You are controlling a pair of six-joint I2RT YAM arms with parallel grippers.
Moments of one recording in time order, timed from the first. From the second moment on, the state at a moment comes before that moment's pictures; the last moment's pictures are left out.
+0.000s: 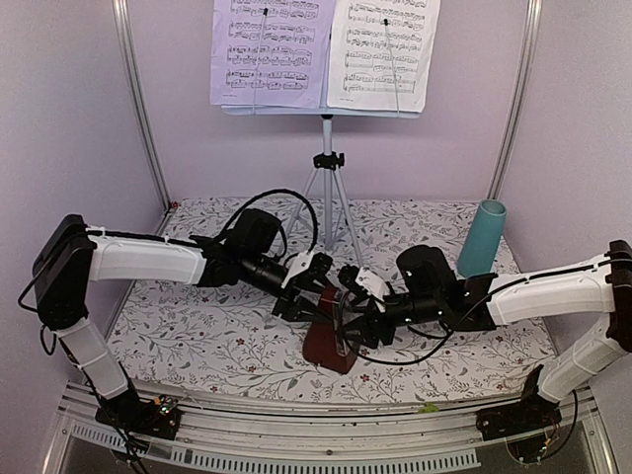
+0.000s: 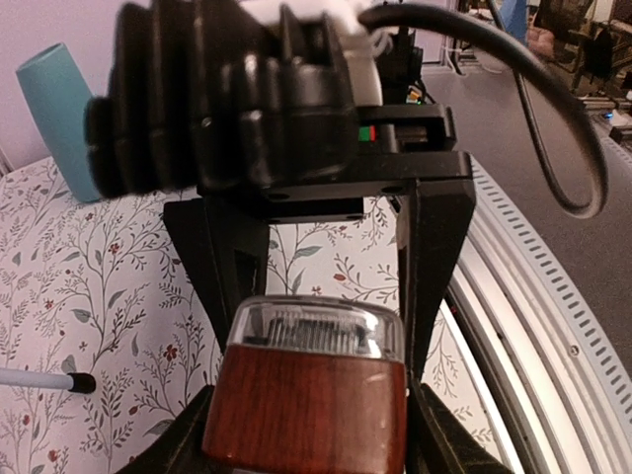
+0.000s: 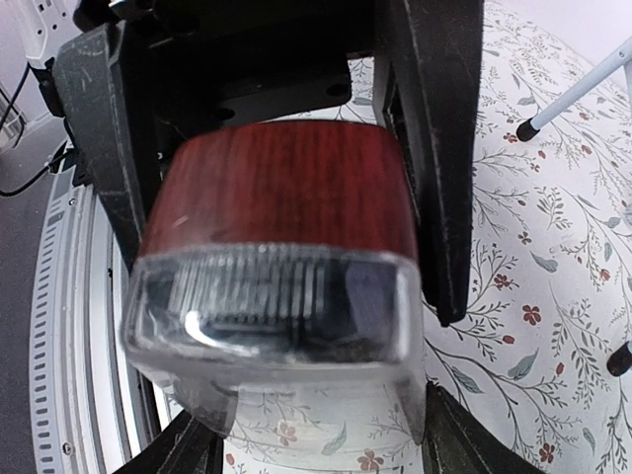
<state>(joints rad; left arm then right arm) -0.81 1.71 1.06 -0.01 0.86 0.60 0.96 1.47 0.78 0.12 -0.30 -0.06</state>
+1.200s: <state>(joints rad) -0.80 1.72 1.07 -0.04 0.91 0.62 1.12 1.44 0.76 0.15 0.00 -0.08</state>
